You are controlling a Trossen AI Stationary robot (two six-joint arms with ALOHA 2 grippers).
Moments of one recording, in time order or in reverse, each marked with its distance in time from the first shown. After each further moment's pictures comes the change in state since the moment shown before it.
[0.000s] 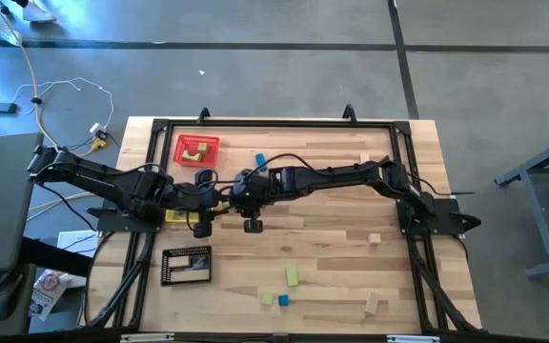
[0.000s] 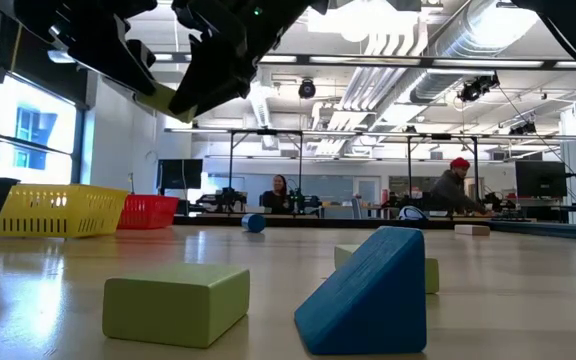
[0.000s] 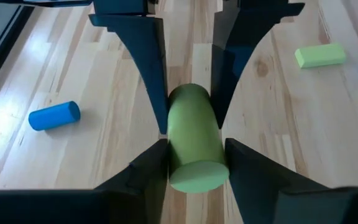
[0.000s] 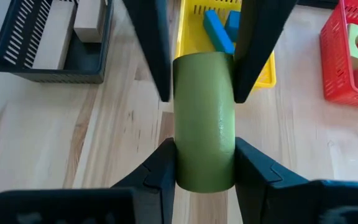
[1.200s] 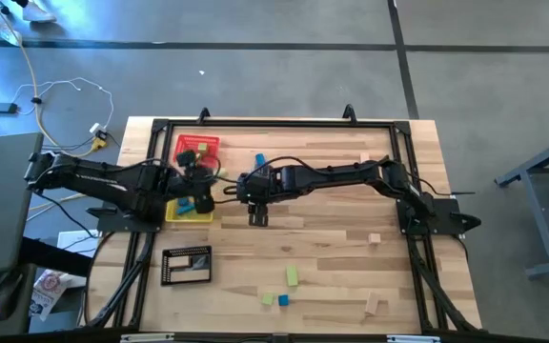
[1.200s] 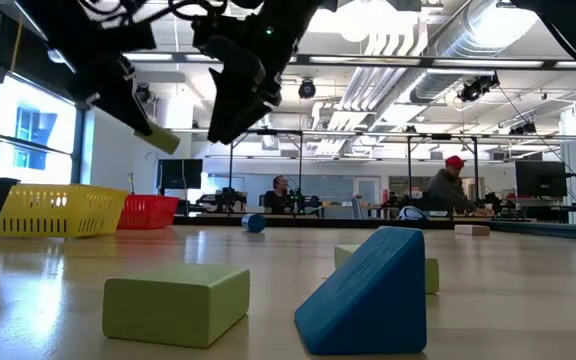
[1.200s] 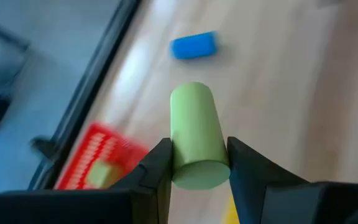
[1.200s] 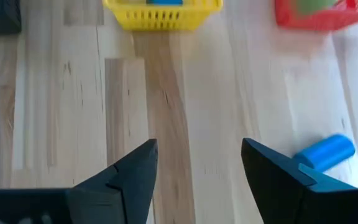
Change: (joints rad) left arm 0.171 0.000 0.000 -0.223 -0.338 -0.018; right arm 0.000 0.000 0.000 -0.188 0.184 0.112
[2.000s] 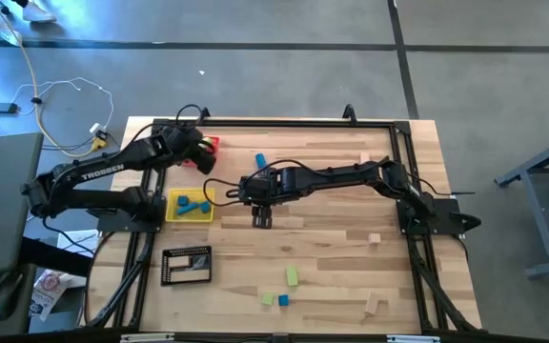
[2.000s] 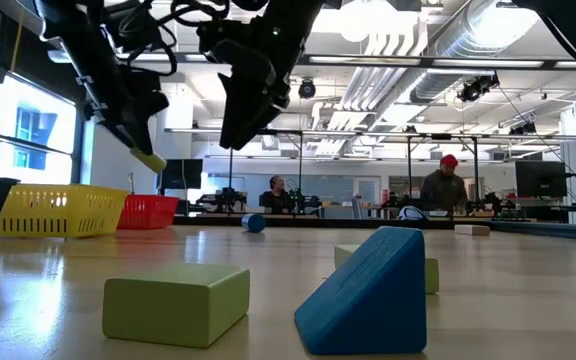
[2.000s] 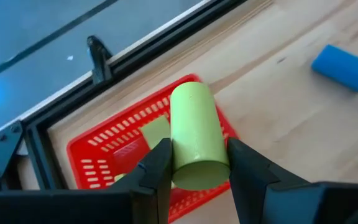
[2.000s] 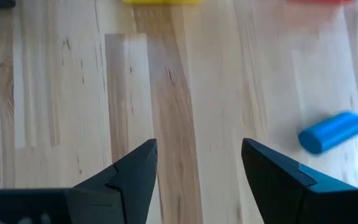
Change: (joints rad) left arm 0.608 0.032 0.000 0.079 0.217 -0.133; right arm 0.007 0.000 0.000 -0.073 0.000 0.037
